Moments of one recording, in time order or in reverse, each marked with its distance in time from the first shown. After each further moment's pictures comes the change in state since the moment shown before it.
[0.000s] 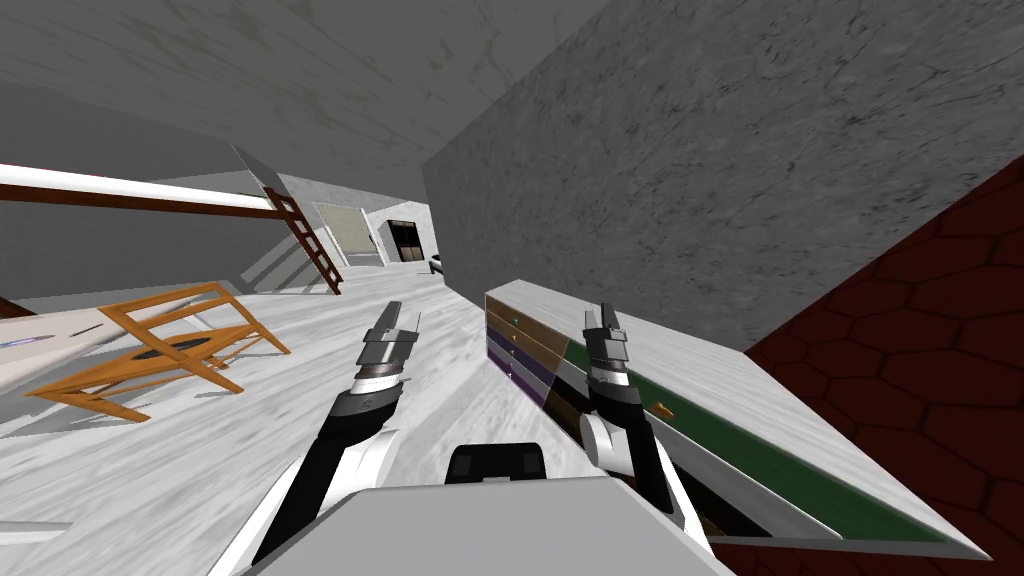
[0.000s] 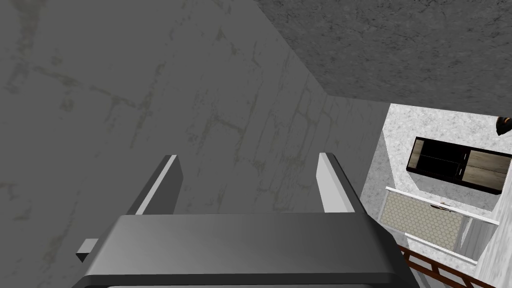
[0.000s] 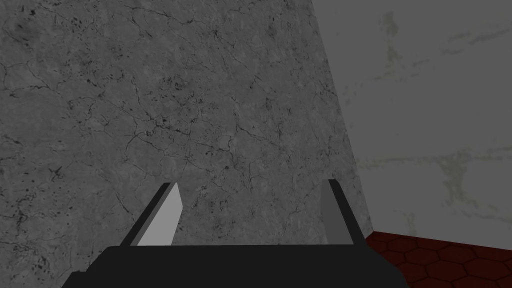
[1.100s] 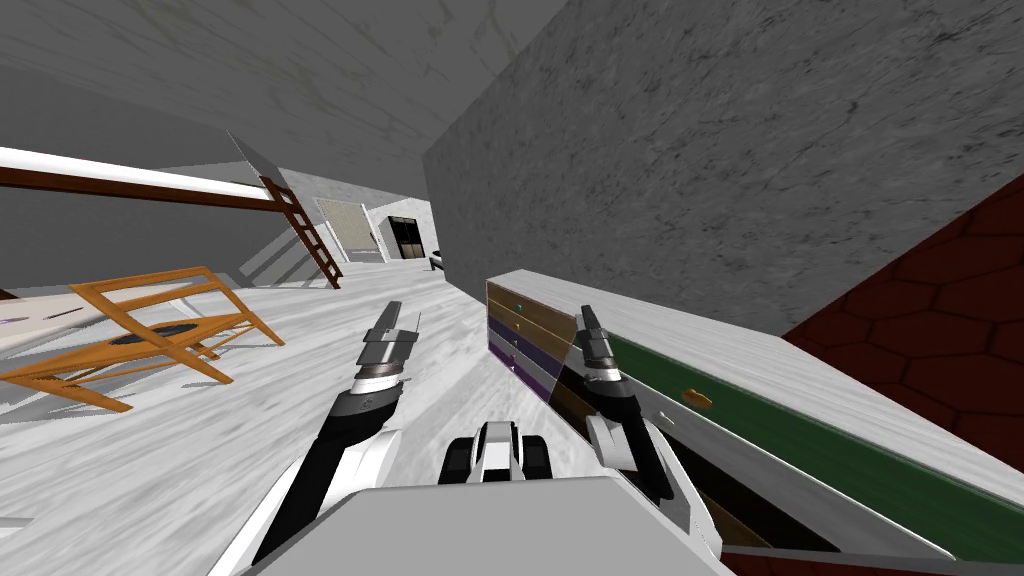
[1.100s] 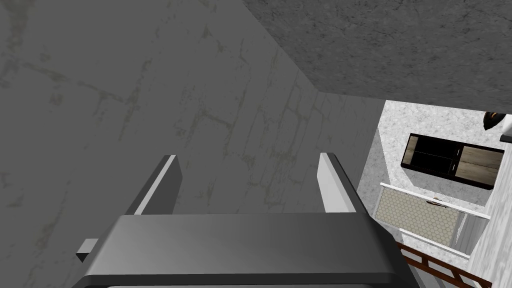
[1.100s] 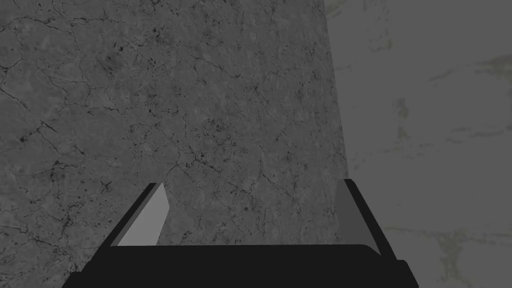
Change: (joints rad) left arm 0.000 0.000 0.000 0.000 0.000 0.000 0.000; right arm -0.029 -0.159 -0.008 0.049 0.073 0.050 0.039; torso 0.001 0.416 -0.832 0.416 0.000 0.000
